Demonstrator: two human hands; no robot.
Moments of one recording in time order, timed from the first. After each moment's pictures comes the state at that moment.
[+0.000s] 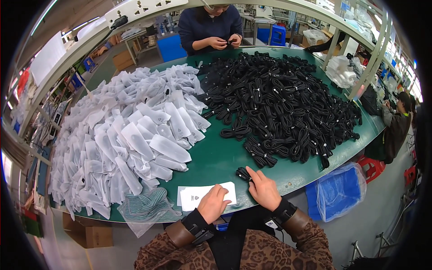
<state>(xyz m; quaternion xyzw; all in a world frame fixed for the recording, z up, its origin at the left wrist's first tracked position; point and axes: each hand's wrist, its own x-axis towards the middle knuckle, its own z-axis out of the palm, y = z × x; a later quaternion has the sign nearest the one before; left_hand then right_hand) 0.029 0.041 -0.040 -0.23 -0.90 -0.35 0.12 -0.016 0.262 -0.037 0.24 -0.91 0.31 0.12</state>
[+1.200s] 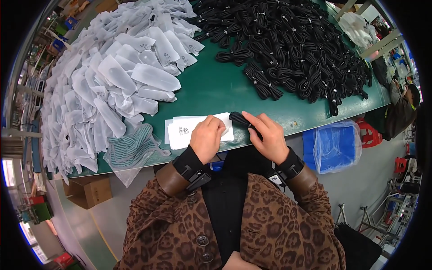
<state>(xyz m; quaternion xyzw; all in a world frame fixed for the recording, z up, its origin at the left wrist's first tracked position) 0.028 0.046 -0.048 -0.15 -0.91 -0.38 0.10 0.012 0.267 -0.023 0.29 -0.88 0.37 0.12</state>
